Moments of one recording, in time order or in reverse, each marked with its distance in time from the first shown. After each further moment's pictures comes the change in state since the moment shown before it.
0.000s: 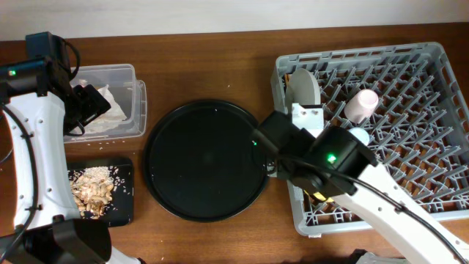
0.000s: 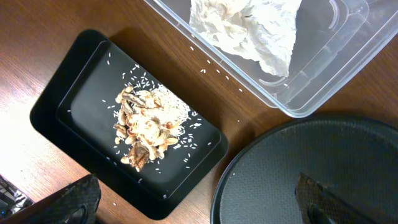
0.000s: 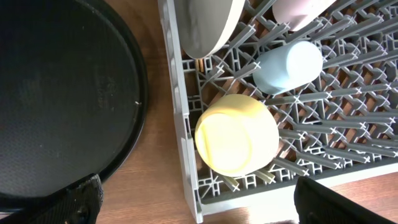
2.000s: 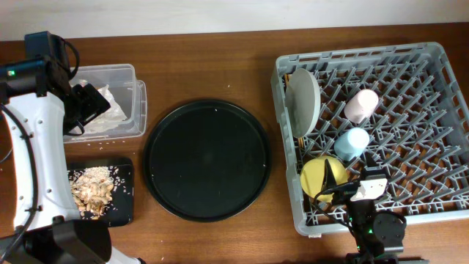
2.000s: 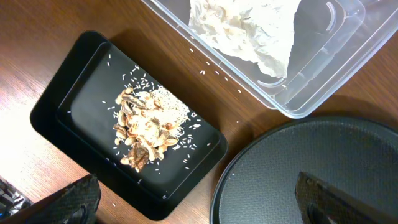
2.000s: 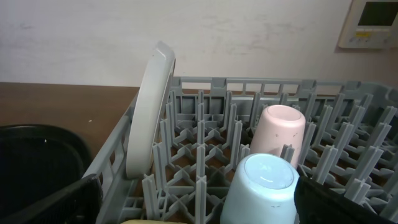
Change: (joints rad) left arm 0.000 -0.002 0.006 0.000 0.000 0.000; right arm -0.792 -1.427 -1.608 1.485 -0.496 -0.821
